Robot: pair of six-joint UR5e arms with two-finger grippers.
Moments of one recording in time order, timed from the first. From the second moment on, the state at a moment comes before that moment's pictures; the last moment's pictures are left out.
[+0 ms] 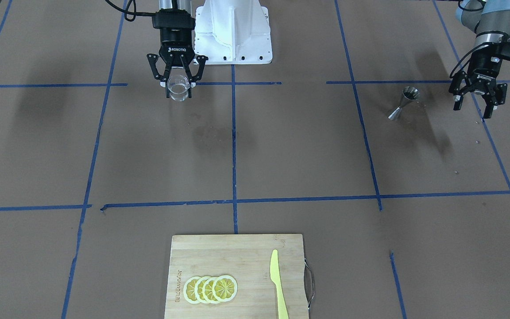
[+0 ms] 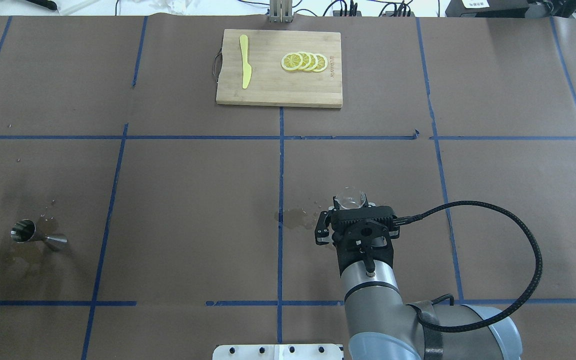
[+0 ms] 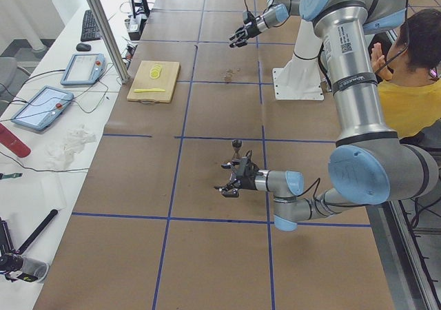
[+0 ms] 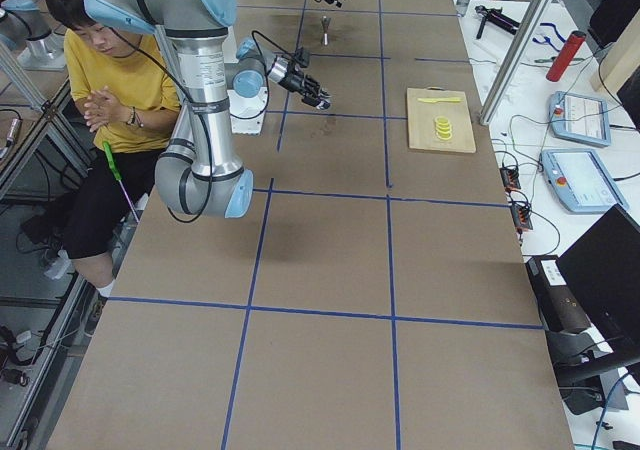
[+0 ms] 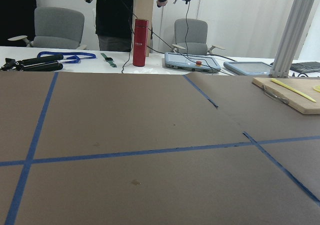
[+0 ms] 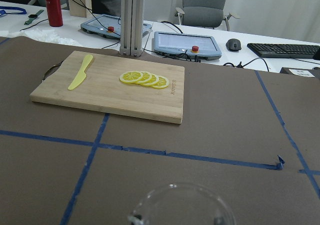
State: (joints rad) left arm -0.44 -1.22 -1.35 -3.56 -0.96 -0.92; right arm 0.06 -1.21 2.08 -1.64 0.66 1.41
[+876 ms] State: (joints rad) left arm -1.18 -1.48 -1.36 -2.92 -1.83 -0.45; right arm 0.12 -1.30 2.01 -1.40 0.65 1.56
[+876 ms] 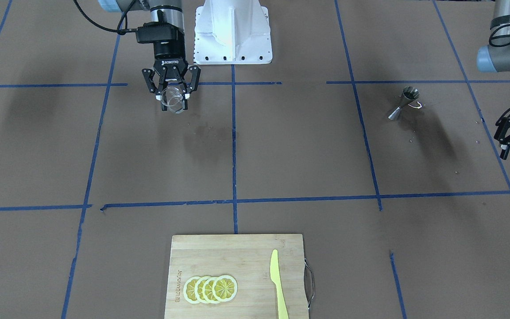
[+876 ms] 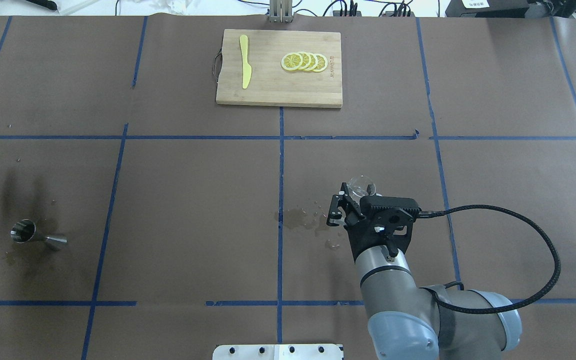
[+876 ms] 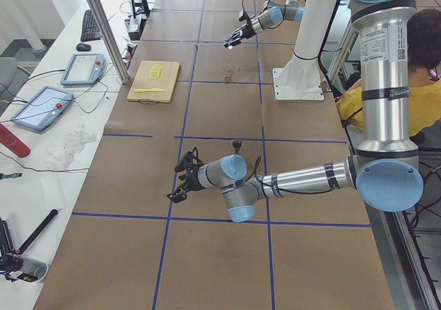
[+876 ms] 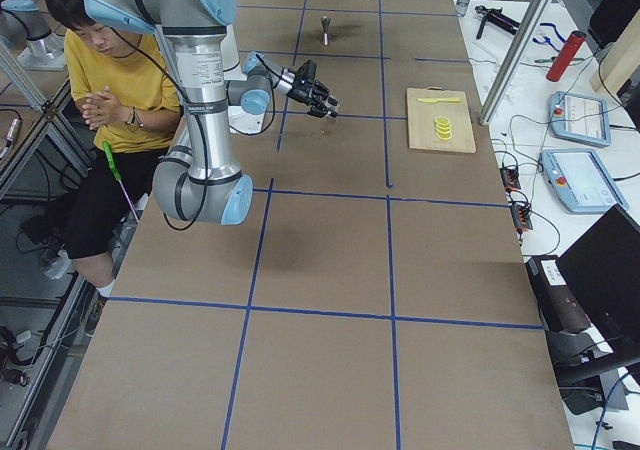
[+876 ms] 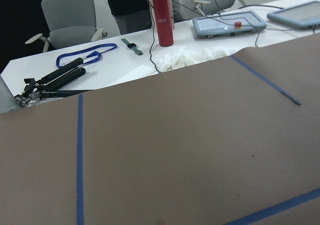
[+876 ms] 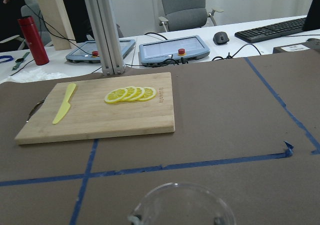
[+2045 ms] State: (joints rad) left arm -1.39 -1.71 -1.42 -2.26 -2.21 -0.31; right arm 0.17 -1.53 1.74 -0.94 0.49 1.61
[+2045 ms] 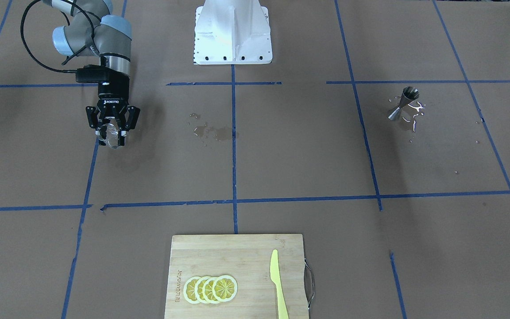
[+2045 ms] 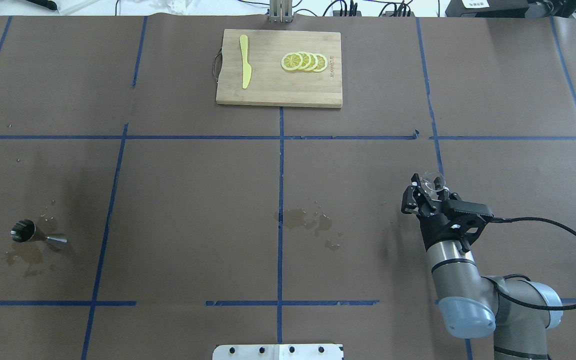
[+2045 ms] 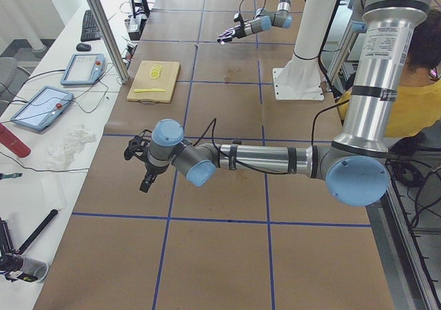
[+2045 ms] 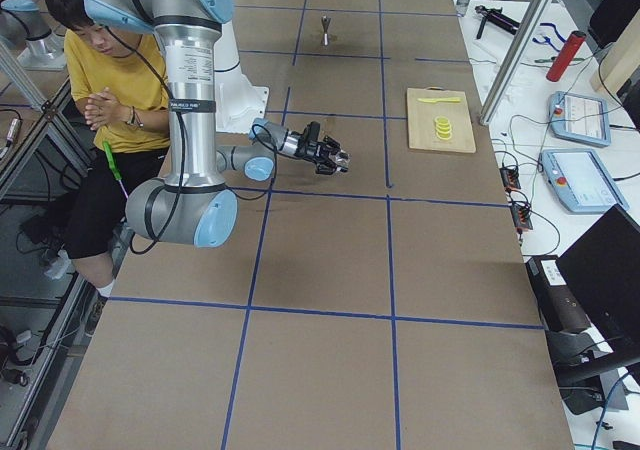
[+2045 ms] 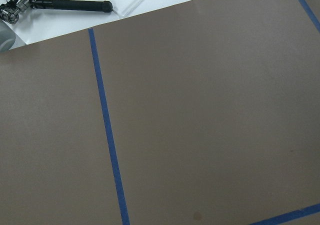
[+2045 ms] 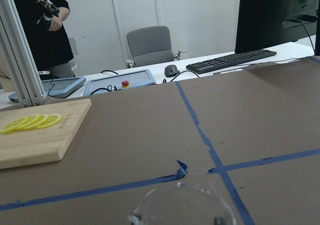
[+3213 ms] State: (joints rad) left arm -1.39 -1.66 -1.46 -2.30 -2.22 -0.32; right arm 0.15 -1.54 1.63 -0.94 0.43 1.61
